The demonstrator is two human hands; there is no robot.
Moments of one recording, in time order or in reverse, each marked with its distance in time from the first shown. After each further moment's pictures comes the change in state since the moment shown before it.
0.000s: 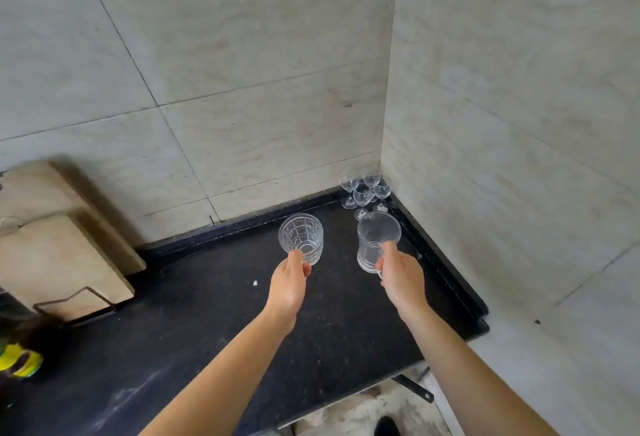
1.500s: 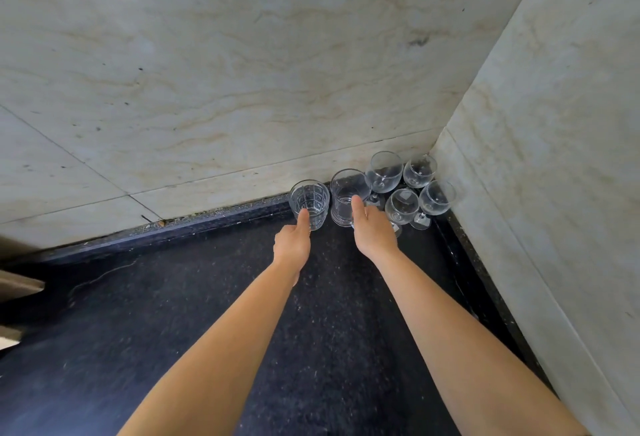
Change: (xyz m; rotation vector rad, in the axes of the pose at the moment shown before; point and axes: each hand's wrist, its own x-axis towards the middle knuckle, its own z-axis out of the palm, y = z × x) left_hand 0.364 -0.024 0.074 0.121 0.042 -0.306; right_hand 0.331 0.013 0.193 -0.564 -0.282 -0.009
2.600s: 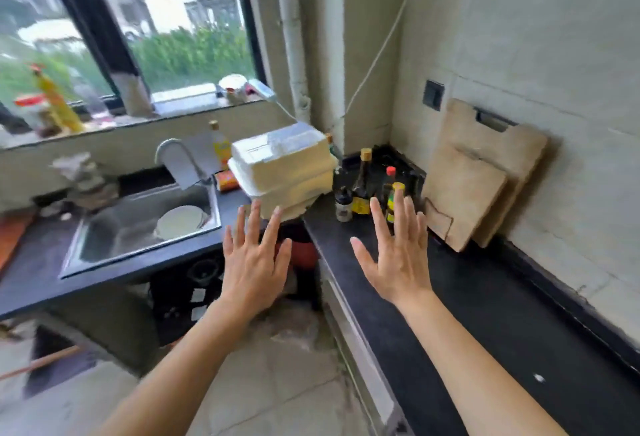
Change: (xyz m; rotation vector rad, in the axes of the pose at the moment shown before) left_hand -0.598 -0.347 -0.321 0.523 1.395 -0.237; right_hand -0.557 -0.165 0.199 -0.229 -0.366 -1.878
